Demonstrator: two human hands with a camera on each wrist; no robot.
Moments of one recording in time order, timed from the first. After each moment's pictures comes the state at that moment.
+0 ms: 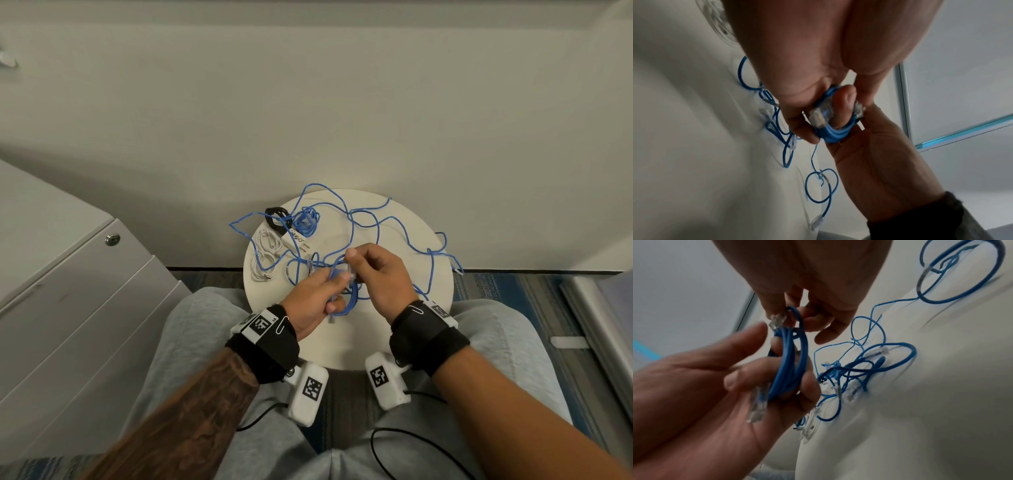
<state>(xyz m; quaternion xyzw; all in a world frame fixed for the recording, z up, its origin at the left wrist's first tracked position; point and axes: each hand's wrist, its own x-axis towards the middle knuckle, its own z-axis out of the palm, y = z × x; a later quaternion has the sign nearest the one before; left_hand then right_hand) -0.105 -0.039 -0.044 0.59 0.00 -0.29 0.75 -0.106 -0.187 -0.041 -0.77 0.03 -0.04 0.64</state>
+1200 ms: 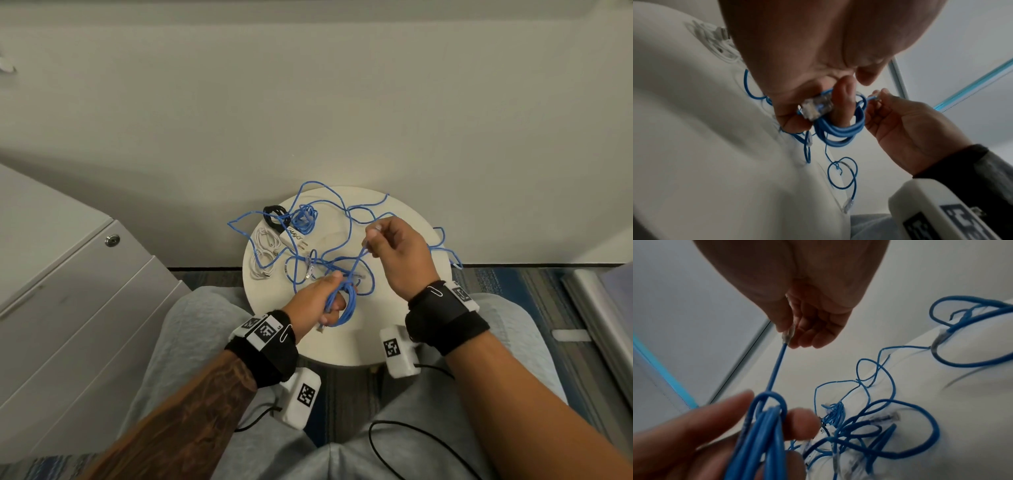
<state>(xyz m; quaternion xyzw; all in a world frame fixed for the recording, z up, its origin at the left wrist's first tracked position) -0.109 -0.034 -0.052 0.65 -0.03 -0.34 0.68 -0.095 -0.214 -0.020 -0.79 0.01 -0.11 0.60</state>
